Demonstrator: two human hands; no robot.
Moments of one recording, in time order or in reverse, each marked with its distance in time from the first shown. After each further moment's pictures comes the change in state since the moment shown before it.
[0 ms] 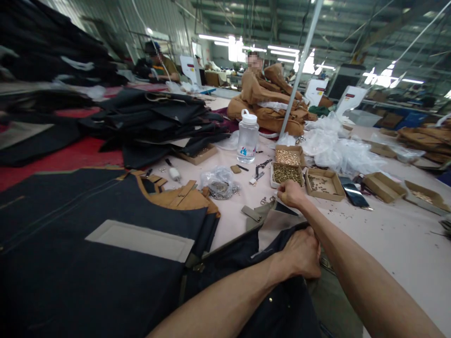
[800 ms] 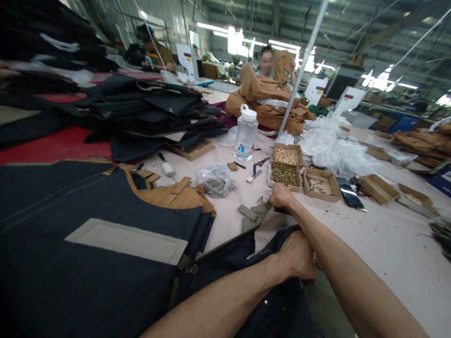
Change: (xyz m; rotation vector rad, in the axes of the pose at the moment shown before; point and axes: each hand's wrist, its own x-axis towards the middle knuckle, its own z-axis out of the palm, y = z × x) left_hand -0.002 0.002 -0.007 -0.127 0.045 0.016; right_hand 0.019 -0.007 0.028 -0.339 -0.113 0.009
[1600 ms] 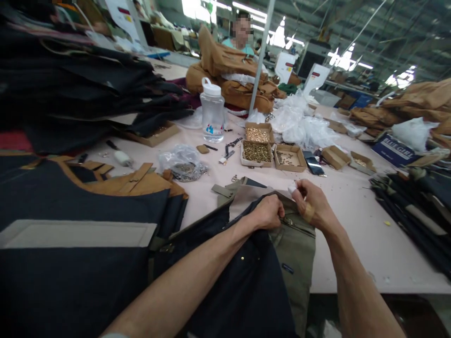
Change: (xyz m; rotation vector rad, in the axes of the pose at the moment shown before) left_hand 0.020 -0.008 -0.009 -0.044 -0.038 -0.068; right_hand -0.215 0.072 -0.066 0.499 0.415 0.111
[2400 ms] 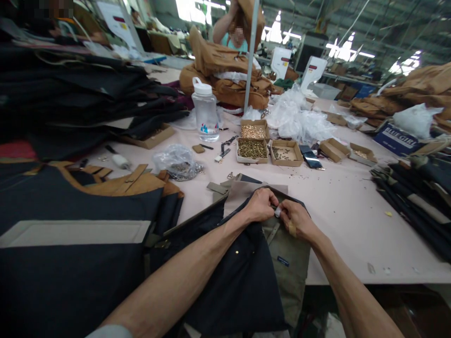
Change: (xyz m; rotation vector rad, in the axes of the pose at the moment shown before) left_hand 0.003 -0.001 -0.002 -0.179 0.099 -0.138; right_hand -0.049 0.055 0.052 -0.004 -0.260 -0.028
